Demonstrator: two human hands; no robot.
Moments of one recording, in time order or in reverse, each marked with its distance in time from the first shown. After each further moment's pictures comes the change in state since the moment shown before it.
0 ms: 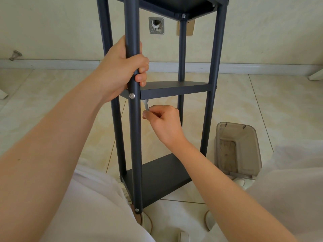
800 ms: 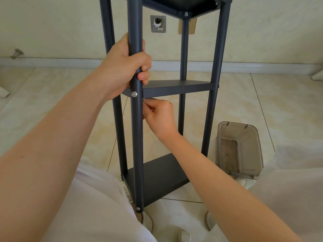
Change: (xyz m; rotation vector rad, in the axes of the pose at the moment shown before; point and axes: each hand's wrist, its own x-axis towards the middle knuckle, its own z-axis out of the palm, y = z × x) left_hand 0.001 0.001 0.002 -0.003 0.005 -0.008; right_hand 0.013 -0.002 0.015 -0.043 0.067 -0.147
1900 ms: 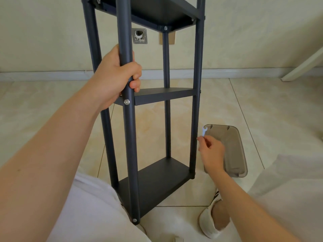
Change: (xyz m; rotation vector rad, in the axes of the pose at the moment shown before) left_hand 0.009 0.002 0.017 0.002 -0.001 0.043; right_hand -0.099 0.128 -0.133 -0.237 0.432 0.508
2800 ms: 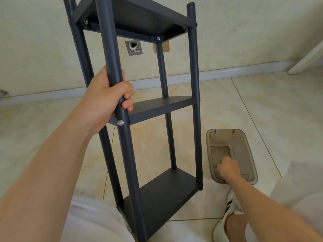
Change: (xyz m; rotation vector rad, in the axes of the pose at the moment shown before) left_hand 0.000 0.007 0.011 0.036 0.016 -0.019; right_hand 0.056 0.094 -0.018 -0.770 -0.294 0.408
